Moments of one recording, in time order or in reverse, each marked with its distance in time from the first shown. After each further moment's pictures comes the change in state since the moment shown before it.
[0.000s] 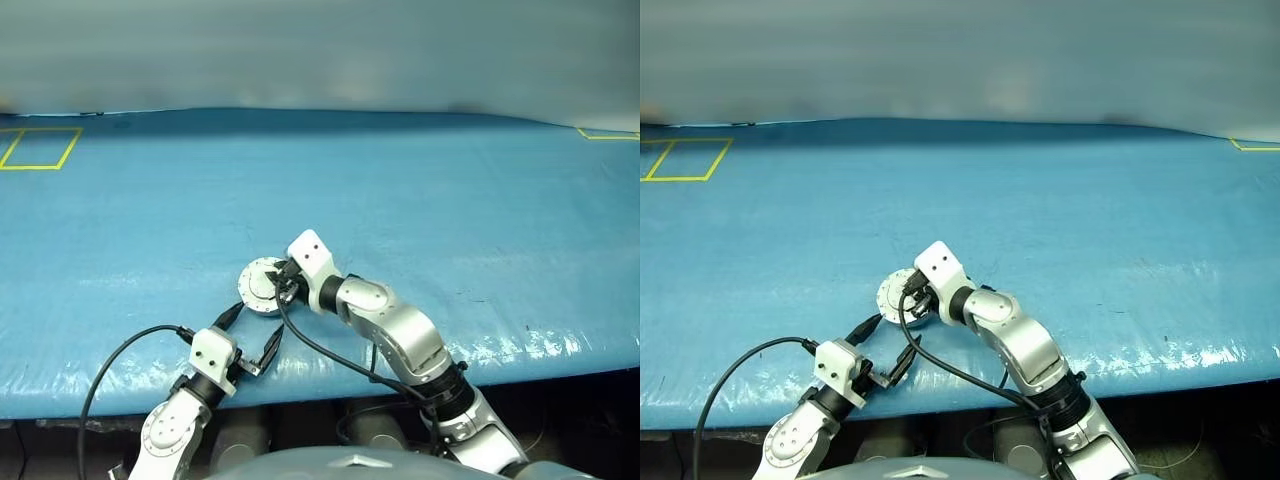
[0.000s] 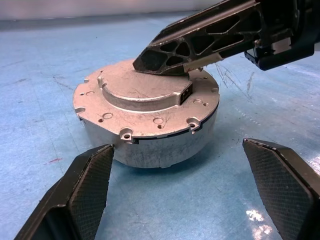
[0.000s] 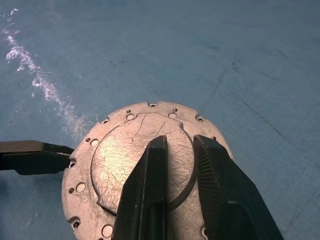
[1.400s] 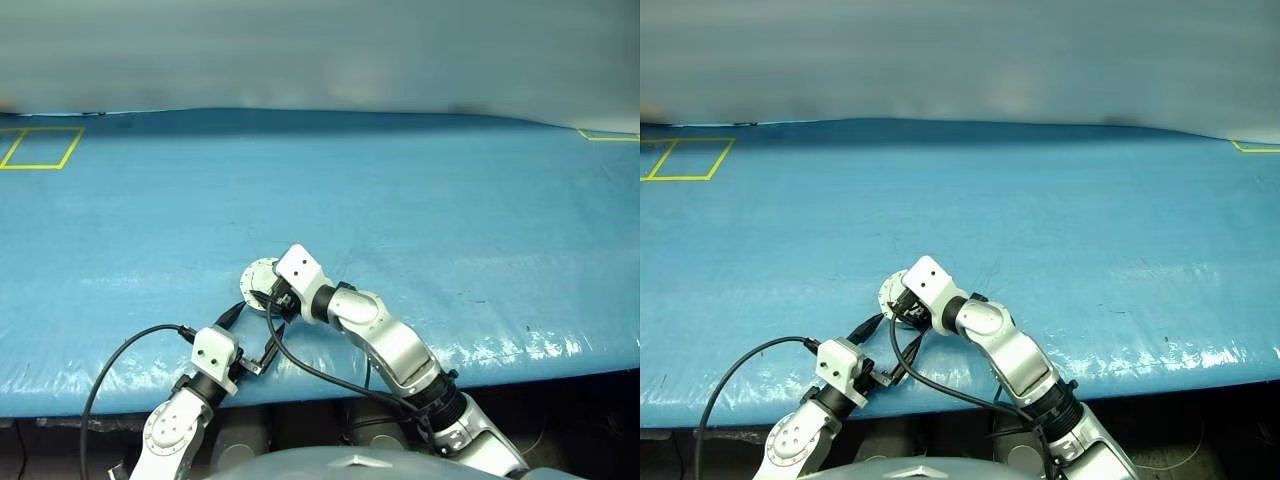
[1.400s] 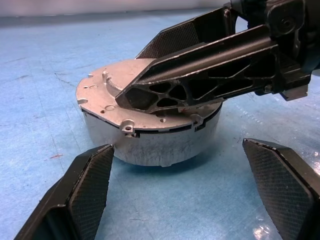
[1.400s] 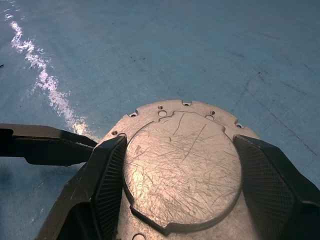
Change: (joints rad) left arm -0.002 0.000 -0.009 -0.013 0.002 0.018 0.020; right arm 0.035 0.022 0.063 0.072 -0.114 -0.158 0.021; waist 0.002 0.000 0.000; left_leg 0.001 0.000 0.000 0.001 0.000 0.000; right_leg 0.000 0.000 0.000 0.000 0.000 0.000
